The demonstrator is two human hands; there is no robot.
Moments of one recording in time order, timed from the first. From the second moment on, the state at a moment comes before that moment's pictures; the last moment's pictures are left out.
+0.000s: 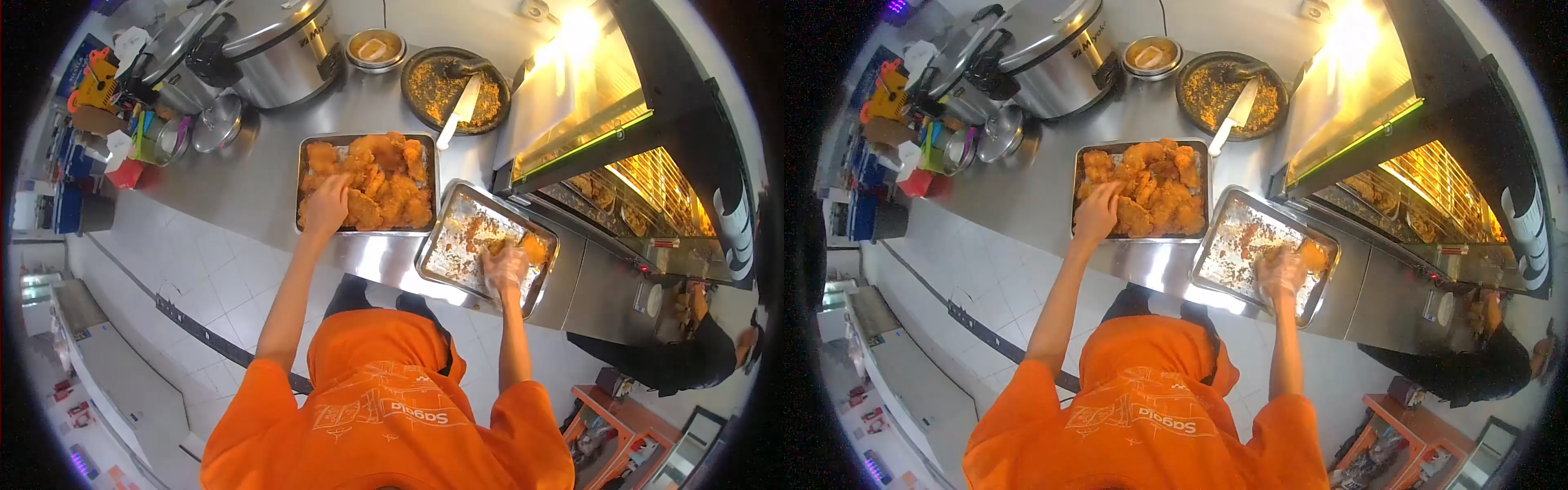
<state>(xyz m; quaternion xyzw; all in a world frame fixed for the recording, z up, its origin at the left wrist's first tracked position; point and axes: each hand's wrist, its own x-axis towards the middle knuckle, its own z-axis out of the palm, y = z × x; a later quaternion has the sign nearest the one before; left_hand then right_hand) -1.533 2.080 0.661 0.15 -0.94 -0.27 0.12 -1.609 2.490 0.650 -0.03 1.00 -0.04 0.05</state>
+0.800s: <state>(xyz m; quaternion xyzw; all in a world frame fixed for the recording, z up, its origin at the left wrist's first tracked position) -1.463 2.103 0.696 0.18 -0.88 -0.34 0.26 -1.645 2.257 0.675 -0.46 0.84 -0.29 -0.02</state>
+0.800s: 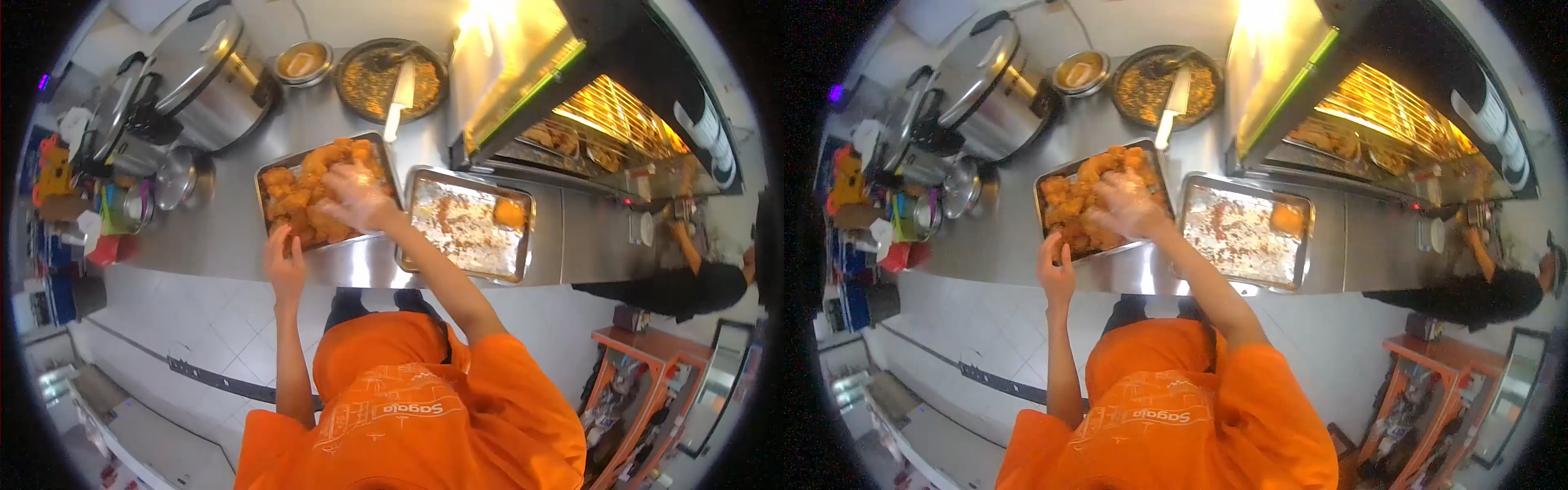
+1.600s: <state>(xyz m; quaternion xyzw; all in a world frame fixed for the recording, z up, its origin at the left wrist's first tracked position) -1.352 2.130 0.654 0.34 -0.85 -0.34 0.24 -1.626 2.482 0.679 -0.04 0.83 -0.54 0.12</state>
